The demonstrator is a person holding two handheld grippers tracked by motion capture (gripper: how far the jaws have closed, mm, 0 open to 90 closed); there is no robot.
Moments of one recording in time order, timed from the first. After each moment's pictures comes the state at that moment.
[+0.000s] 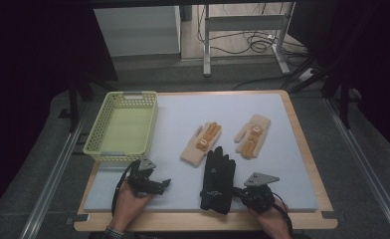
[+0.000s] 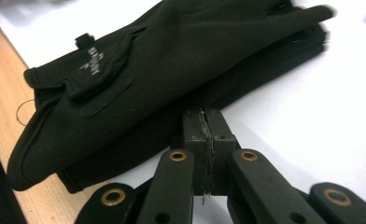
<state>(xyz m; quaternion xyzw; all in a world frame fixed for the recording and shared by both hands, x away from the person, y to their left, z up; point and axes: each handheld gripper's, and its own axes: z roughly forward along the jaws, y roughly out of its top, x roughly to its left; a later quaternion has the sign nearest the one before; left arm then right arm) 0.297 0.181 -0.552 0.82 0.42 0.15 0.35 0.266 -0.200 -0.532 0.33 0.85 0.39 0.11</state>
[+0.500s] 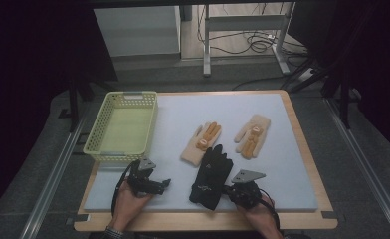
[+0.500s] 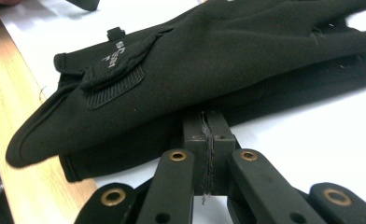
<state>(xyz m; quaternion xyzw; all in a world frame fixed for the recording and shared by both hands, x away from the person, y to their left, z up) 0.297 0.181 -0.552 0.82 0.42 0.15 0.35 0.277 -0.167 -0.536 0.32 0.85 0.40 0.09</state>
